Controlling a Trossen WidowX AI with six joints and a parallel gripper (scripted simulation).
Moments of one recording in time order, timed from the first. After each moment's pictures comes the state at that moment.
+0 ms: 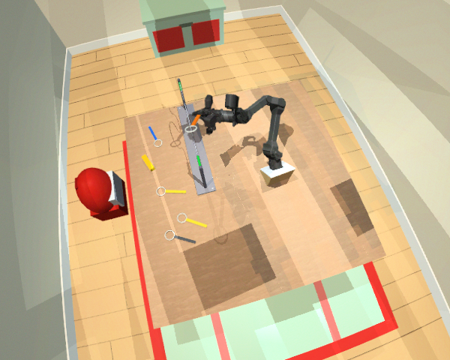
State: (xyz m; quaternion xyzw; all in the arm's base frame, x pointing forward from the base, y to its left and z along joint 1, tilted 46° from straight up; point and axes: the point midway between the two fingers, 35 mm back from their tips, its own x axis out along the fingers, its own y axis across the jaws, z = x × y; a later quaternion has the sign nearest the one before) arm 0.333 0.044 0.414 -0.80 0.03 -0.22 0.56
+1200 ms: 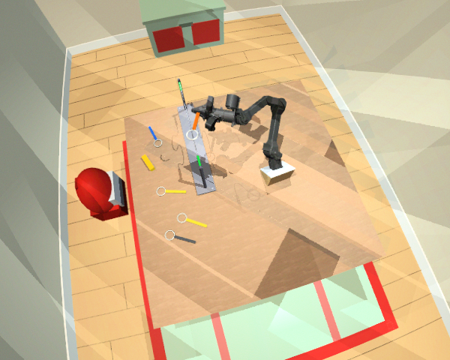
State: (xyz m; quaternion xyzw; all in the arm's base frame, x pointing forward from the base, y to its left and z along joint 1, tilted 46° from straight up) arm 0.332 0.055 0.431 -0.90 -0.01 -0.23 0.37
